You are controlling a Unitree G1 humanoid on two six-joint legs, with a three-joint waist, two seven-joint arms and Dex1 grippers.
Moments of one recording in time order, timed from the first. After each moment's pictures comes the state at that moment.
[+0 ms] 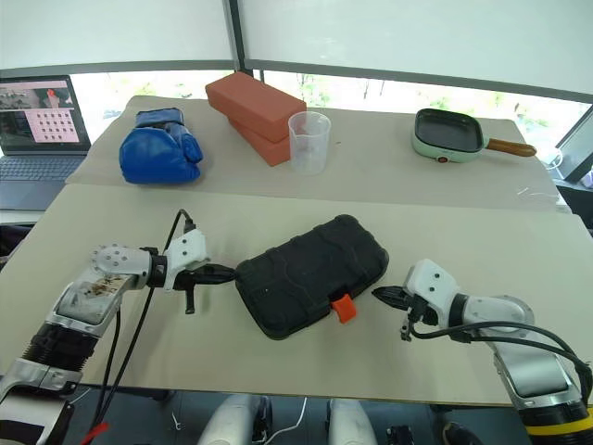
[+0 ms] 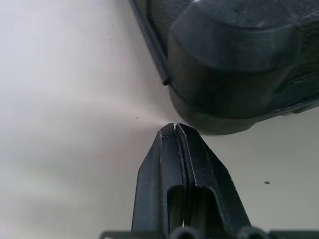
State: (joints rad) left arm -0.46 0.74 -0.16 0.10 -0.17 0.26 -1.17; right arm 0.02 -0.84 -0.07 -0.27 0.30 0.23 0.96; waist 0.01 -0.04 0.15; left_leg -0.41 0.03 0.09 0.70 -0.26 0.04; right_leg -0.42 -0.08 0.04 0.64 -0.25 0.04
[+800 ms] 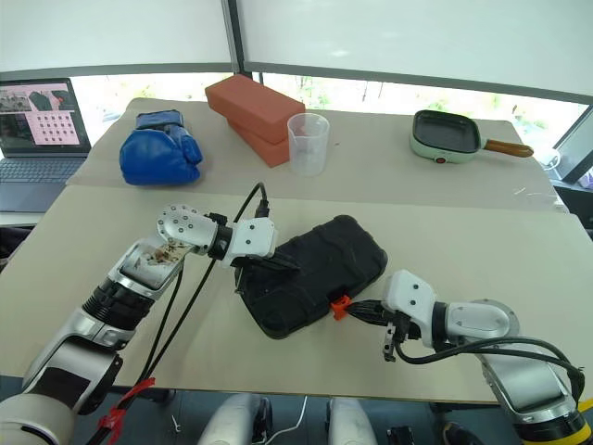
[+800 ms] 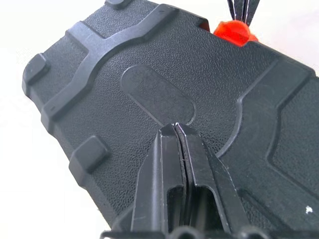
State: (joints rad) left arm -0.75 0.56 -0.43 0.10 -0.07 0.15 -1.25; right arm 0.01 -0.81 0.05 -0.44 0.30 0.33 0.95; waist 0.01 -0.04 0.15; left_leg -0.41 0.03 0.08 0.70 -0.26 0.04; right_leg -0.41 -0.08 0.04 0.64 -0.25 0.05
